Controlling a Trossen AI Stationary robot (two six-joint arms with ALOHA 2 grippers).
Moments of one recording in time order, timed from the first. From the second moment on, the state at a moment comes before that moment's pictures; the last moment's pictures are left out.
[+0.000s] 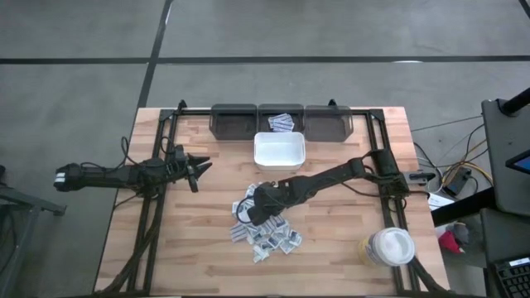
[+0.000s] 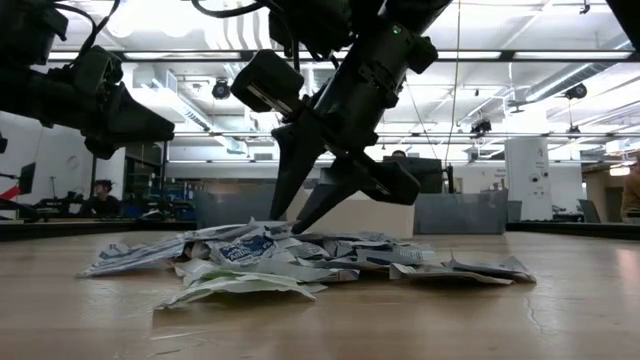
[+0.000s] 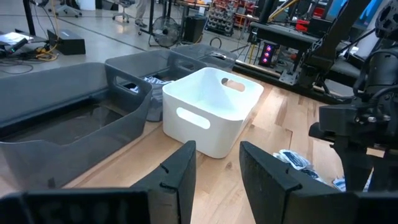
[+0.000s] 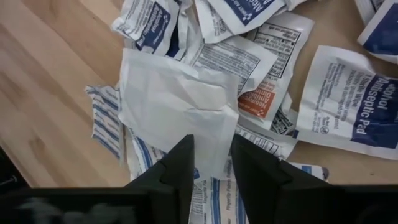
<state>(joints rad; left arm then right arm) 0.00 0.24 0.04 -0.03 -0.43 -0.28 0.16 2.10 1.45 -0.38 -0.08 1.23</state>
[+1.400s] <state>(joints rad) 0.00 0.24 0.04 -0.03 -0.43 -0.28 0.16 1.92 1.45 -0.42 -0.02 1.02</state>
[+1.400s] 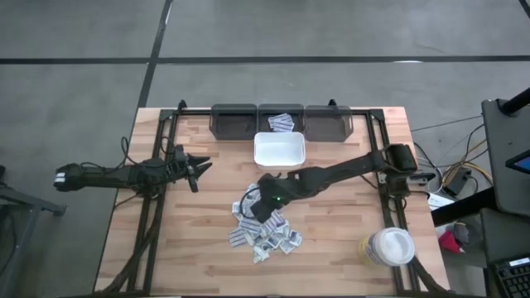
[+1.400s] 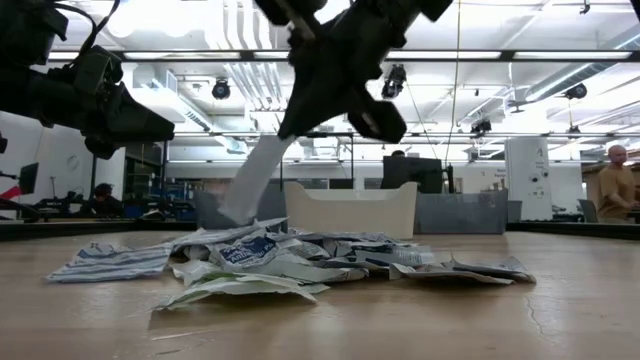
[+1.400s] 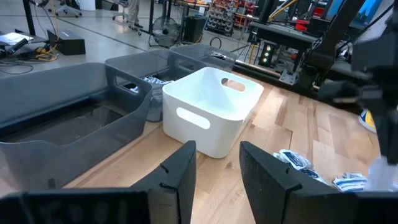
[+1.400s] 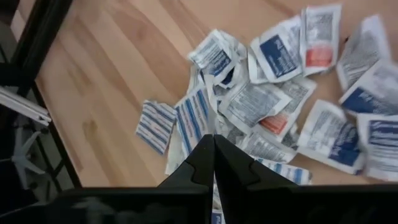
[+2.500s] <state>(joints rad) 0.01 0.24 0.04 -0.01 -0.40 -0.30 -0.09 1.59 1.45 -0.57 0.60 0.31</state>
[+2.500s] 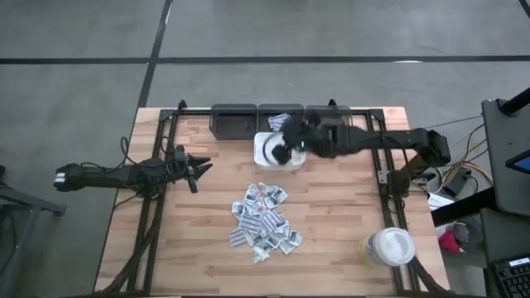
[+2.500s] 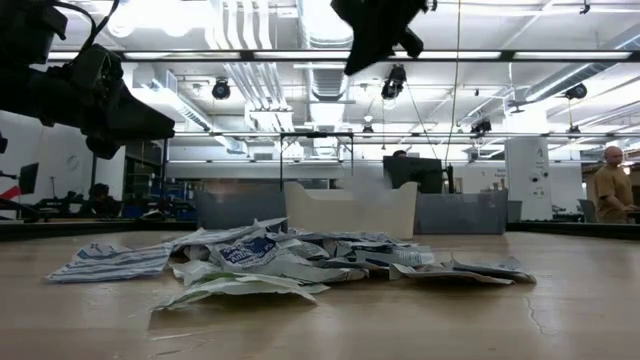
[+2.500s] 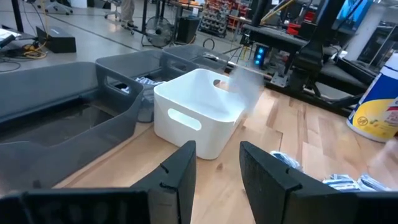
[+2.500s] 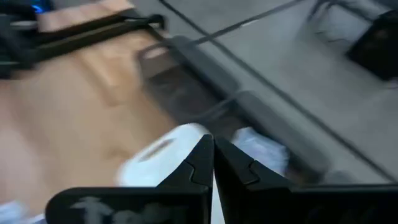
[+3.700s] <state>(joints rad) 0.00 0.24 0.04 -0.01 -0.40 -0.40 -0.26 1.59 1.40 -0.72 -0.29 -0.18</state>
